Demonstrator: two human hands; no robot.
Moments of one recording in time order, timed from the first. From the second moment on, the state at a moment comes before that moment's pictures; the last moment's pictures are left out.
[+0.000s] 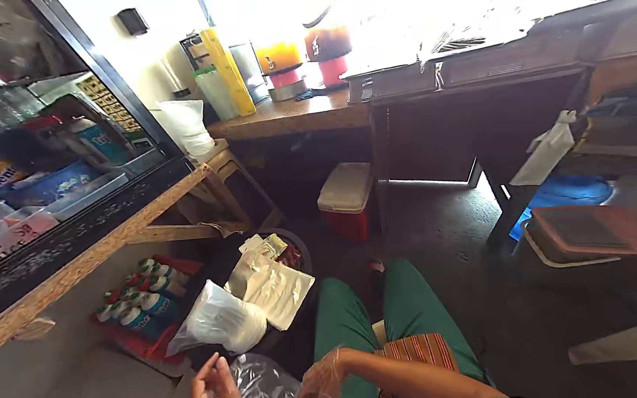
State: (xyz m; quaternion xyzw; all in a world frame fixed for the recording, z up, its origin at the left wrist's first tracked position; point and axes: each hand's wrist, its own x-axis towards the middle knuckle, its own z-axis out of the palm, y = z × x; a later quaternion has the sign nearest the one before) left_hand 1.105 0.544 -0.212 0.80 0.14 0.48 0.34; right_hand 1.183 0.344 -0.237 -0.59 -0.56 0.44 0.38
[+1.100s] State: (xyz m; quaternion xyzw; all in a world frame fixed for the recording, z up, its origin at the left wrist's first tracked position) left_hand 1.179 0.437 -0.135 0.60 0.04 0.20 0.77; right_hand 1.263 0.228 -0.165 -0.54 -0.40 0.15 0.73
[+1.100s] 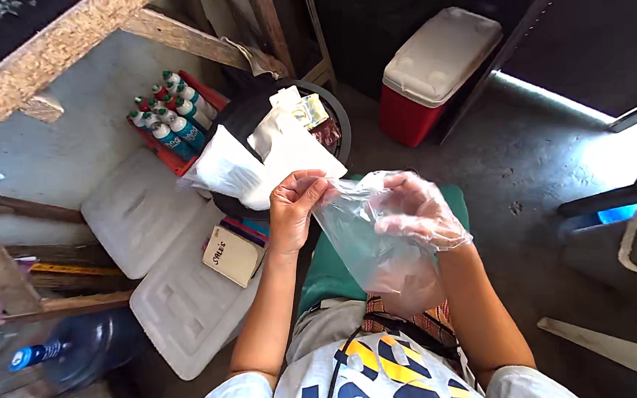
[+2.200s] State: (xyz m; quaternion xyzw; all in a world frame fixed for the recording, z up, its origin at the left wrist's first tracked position) left_hand 1.169 0.416 -0.114 0.64 -0.07 0.31 0.70; right_hand 1.242 0.232 -0.080 -0.72 -0.47 -0.07 0.50
